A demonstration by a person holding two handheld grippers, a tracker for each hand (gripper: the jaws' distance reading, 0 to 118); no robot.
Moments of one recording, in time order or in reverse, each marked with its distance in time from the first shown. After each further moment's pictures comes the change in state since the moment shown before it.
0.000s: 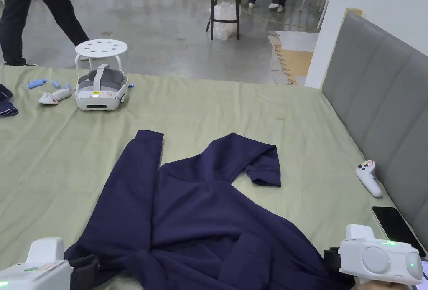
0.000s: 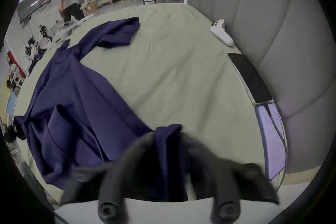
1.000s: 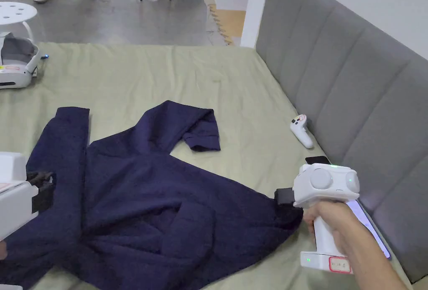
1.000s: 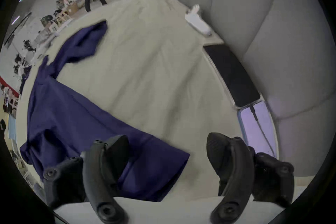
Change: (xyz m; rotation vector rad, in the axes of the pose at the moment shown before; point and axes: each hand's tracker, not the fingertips) left arm 0.082 0.102 0.005 0.161 -0.242 -0.236; right arm 0.055 0.034 -0.041 -0.177 -0.081 -0.182
